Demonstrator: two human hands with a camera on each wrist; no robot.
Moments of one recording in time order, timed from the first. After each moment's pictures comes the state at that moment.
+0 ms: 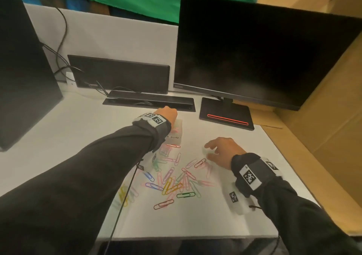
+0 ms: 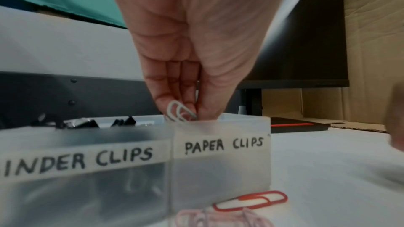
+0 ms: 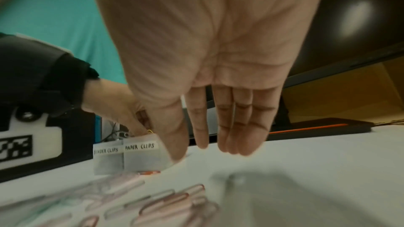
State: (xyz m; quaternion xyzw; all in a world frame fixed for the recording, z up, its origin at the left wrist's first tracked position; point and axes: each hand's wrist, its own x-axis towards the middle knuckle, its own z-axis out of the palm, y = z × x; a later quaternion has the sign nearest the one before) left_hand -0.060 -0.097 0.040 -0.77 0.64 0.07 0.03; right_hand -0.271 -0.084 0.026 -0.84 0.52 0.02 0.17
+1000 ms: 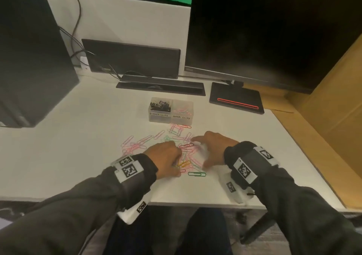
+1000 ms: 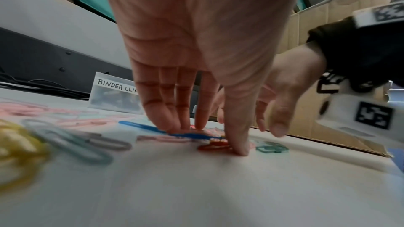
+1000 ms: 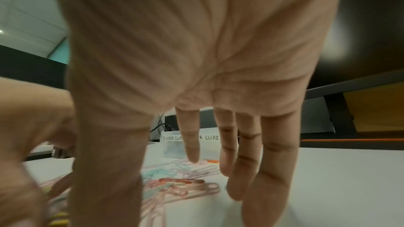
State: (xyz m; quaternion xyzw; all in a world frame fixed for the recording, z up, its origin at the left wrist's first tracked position) left_hand -0.078 0.066 -0.011 -0.68 0.71 0.18 0.02; right_hand -0.235 -0.022 0.017 -0.87 0.43 0.18 0.15
